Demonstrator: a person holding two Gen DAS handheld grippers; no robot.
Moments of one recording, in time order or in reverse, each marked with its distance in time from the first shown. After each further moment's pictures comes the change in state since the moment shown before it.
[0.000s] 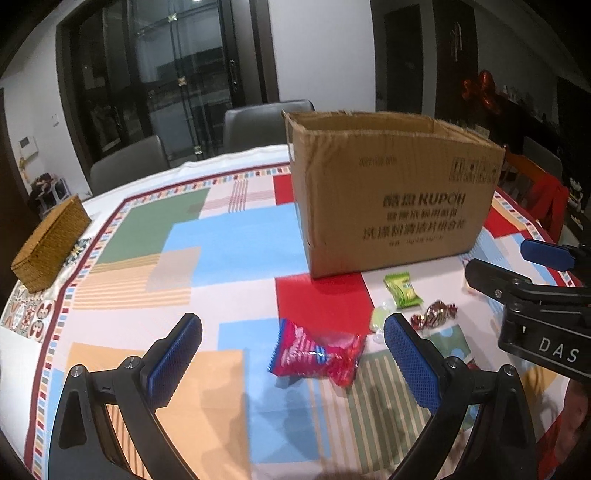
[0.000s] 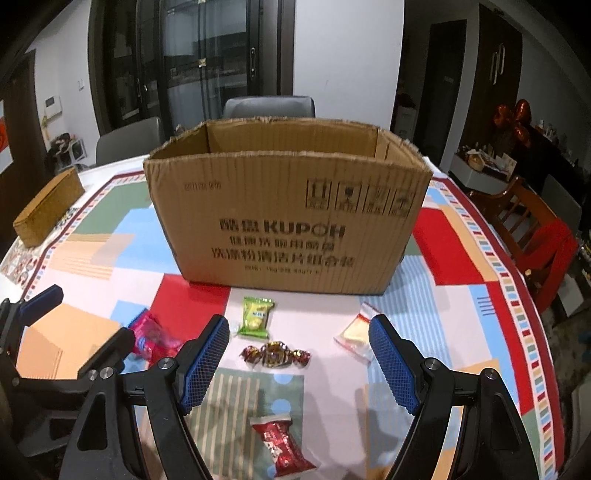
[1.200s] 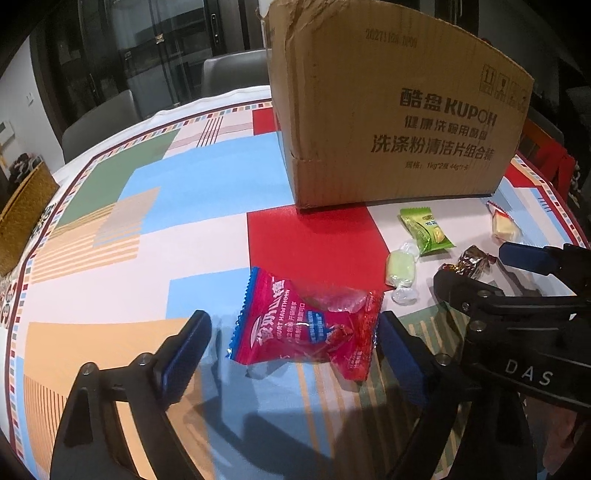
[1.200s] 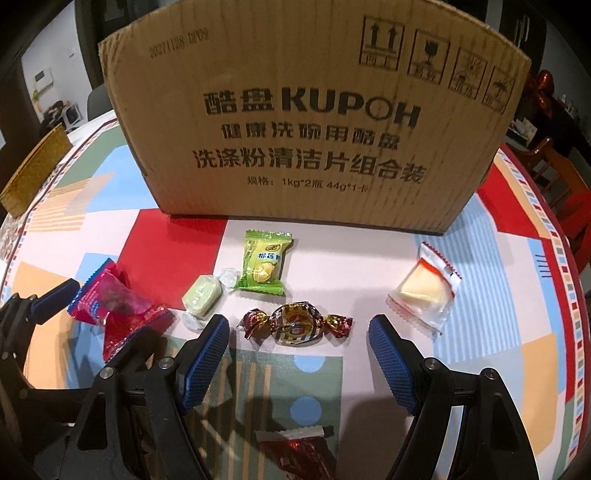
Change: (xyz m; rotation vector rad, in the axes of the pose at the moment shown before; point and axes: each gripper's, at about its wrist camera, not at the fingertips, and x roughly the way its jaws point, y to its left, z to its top) left arm 0.068 -0.006 -0.027 0.014 0.172 -0.044; right arm 0.084 0.020 -0.026 -0.003 0.220 0.039
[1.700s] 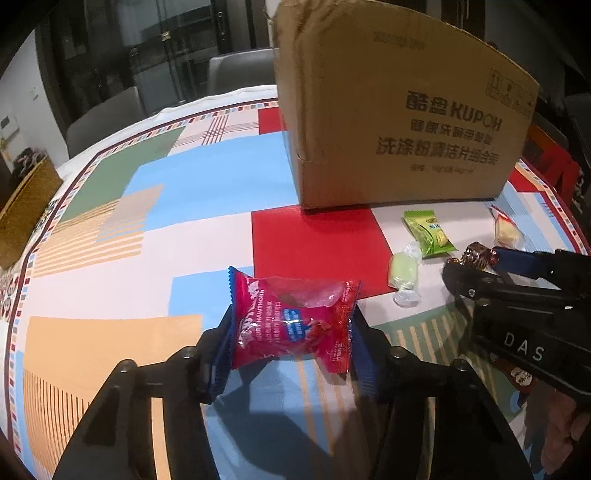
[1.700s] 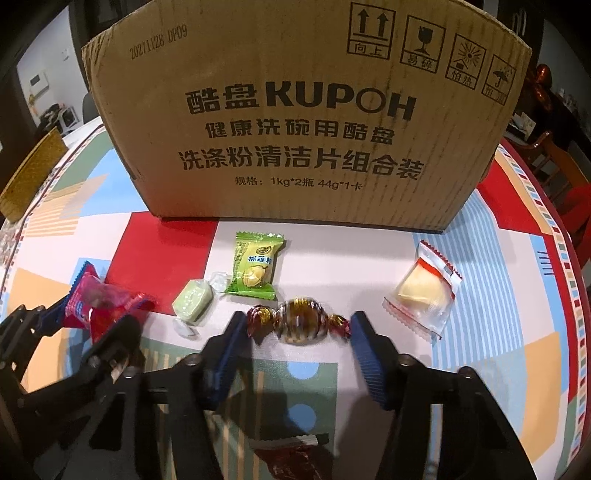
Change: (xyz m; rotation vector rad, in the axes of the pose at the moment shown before) left arm -0.001 0.001 0.001 -0.029 0.003 0.006; right arm 0.012 -0.012 0.004 0.015 0.009 0.000
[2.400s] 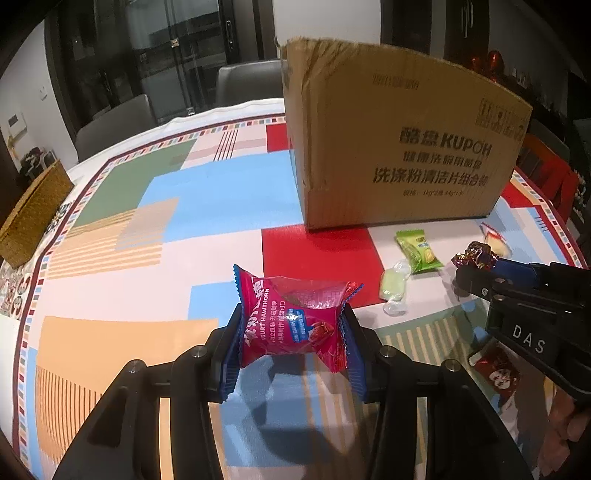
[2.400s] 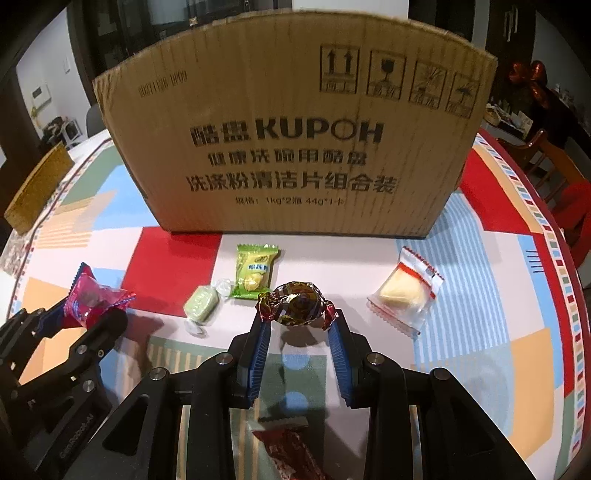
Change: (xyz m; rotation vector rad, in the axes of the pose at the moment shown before) left arm -0.026 0.000 0.007 -0.013 -0.036 0.018; right arm -0.034 -0.027 -0.005 0.028 -0.045 0.023
